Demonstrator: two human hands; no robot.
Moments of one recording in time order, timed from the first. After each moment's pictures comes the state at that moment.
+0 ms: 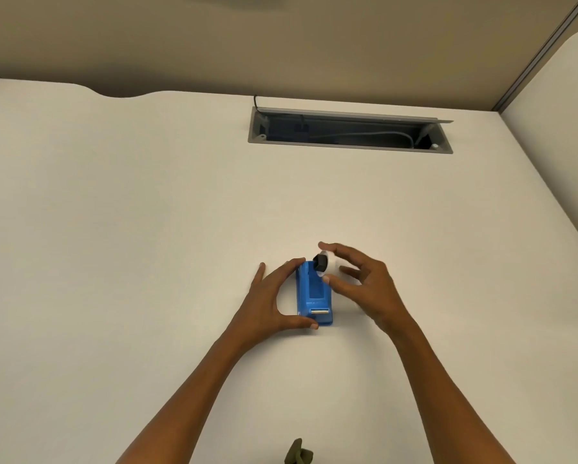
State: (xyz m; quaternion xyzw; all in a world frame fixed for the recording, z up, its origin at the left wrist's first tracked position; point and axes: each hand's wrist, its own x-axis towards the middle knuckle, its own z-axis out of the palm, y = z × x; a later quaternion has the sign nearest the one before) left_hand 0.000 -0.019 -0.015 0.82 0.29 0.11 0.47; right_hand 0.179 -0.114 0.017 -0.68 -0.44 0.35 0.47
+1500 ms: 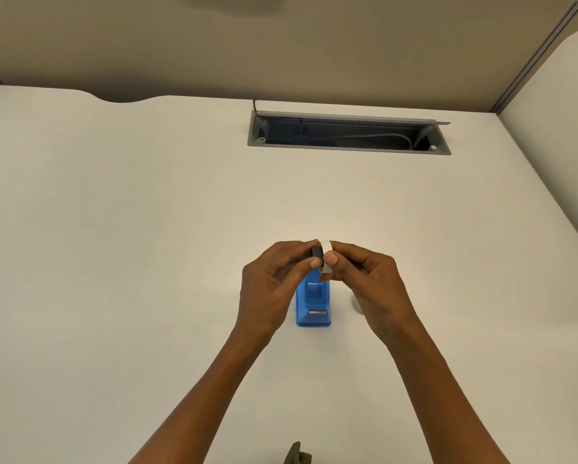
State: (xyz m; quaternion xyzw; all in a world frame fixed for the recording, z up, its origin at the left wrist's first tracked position) left_hand 0.017 -0.041 0.068 0.69 0.31 0.37 0.54; right_hand 0.150 -0.115 0.069 -0.63 -0.32 0.40 0.59
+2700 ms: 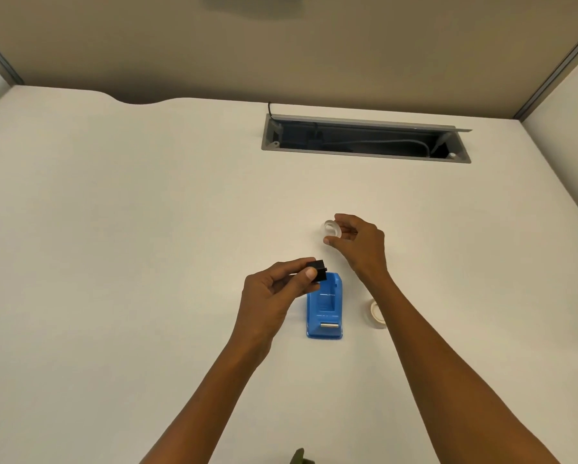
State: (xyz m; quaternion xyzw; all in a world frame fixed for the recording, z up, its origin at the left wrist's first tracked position) left_hand 0.007 -0.033 0.062 0.51 0.38 0.31 0.70; right_hand 0.202 -0.026 0.006 -0.77 -0.35 0.25 0.46
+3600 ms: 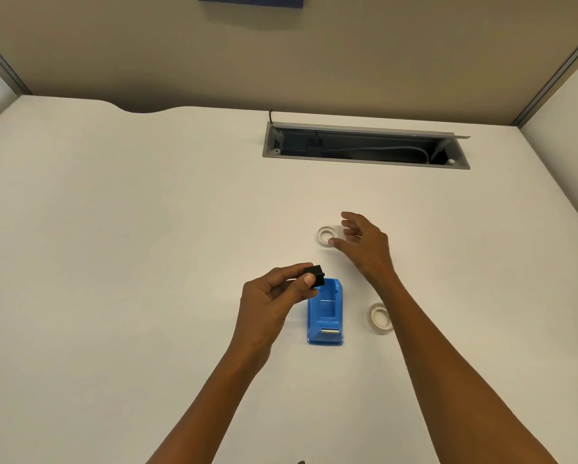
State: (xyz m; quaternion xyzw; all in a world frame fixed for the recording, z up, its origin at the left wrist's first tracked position) left_hand 0.005 -0.033 0.064 0.50 0.38 0.32 0.71; right_hand 0.216 -0.027 0.008 -0.77 -0.38 0.25 0.44
